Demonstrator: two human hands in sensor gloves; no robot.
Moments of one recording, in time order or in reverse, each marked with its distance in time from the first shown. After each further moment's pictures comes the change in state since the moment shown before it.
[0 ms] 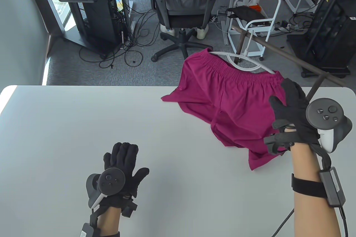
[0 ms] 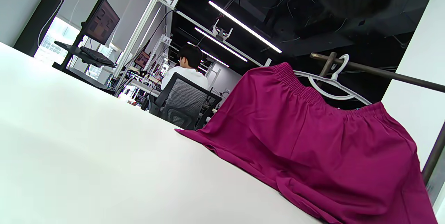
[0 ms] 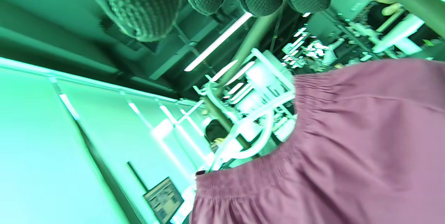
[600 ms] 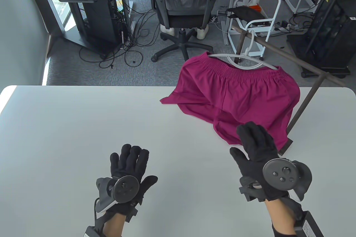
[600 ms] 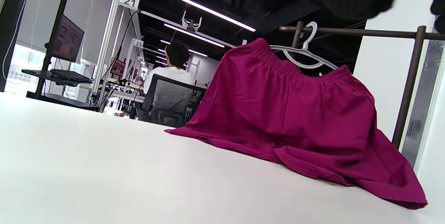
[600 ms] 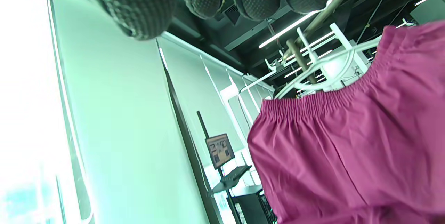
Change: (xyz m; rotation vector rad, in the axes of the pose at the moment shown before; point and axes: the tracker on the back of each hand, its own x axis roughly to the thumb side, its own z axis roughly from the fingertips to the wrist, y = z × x) left_hand 0.033 -0.006 0.007 -0.060 -0.111 -0.196; right_hand 0.024 0.066 0.125 0.118 -0.352 0.114
